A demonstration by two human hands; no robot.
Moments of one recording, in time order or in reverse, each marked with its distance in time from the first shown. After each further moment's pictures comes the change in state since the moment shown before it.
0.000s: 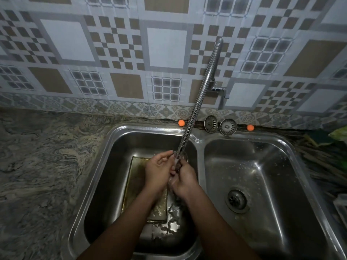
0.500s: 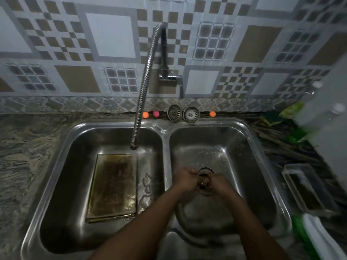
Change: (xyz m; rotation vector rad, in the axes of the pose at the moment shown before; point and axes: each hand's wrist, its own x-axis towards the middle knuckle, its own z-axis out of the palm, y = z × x) left_hand -0.061 -0.075 0.147 0.470 -0.476 -0.307; right_hand -0.045 -0.120 -0.201 -1.007 0.351 -0.093
